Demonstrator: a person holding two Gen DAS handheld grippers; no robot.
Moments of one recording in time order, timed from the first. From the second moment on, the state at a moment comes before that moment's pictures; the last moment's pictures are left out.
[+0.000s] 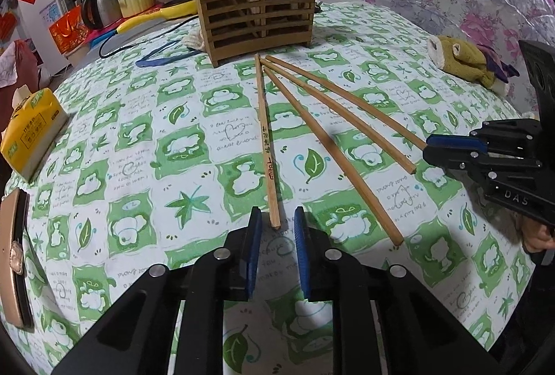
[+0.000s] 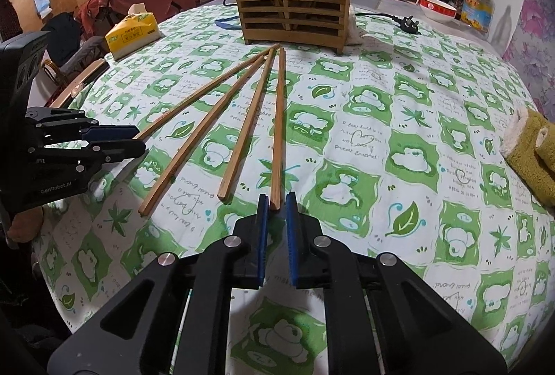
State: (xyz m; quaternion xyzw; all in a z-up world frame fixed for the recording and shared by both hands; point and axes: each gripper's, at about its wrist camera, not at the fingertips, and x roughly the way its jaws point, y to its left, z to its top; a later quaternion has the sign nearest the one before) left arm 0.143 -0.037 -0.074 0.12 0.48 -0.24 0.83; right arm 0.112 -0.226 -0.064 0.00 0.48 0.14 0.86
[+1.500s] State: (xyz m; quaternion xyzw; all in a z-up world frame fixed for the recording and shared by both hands) left arm 0.314 -0.071 0.182 -0.01 0.31 -0.18 0.93; right arm 0.257 -0.233 0.182 0.07 0.17 0.04 0.98
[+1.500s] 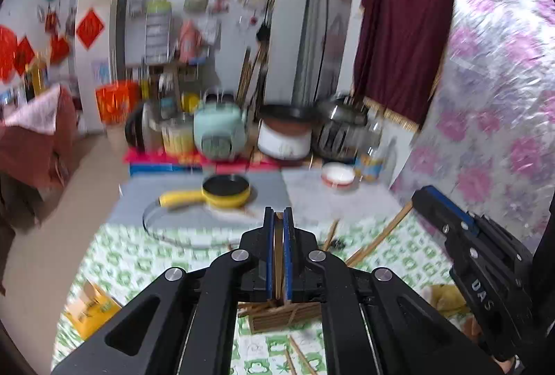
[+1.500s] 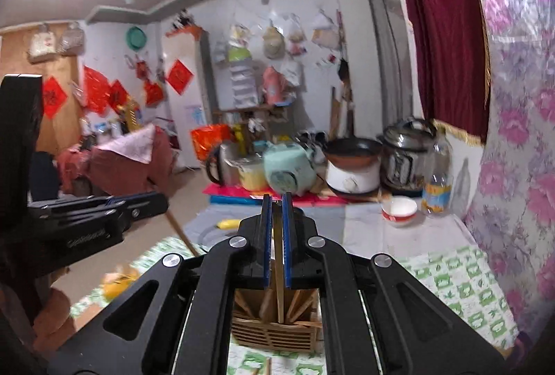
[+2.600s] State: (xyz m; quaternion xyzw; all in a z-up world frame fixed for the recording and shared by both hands) left arm 0.131 -0.007 0.115 0.00 0.31 -0.13 0.94; right arm 0.070 -0.240 0.128 0.07 0.21 0.05 0.97
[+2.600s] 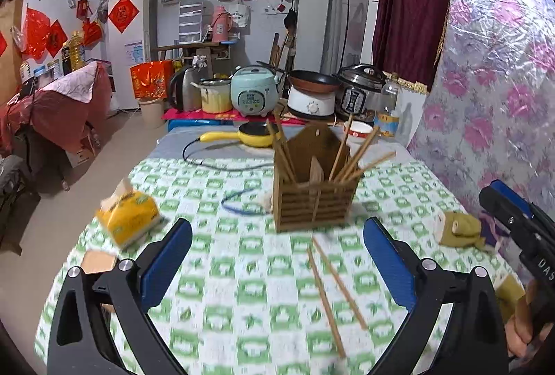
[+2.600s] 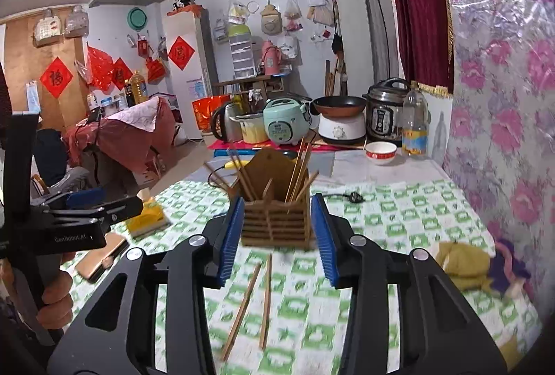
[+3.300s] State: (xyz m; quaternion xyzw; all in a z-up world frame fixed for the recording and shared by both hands) left arm 0.062 -0.027 -0.017 0.11 0.36 -0.08 0.92; right arm 0.032 -0.239 0.011 0.07 0.31 0.02 0.95
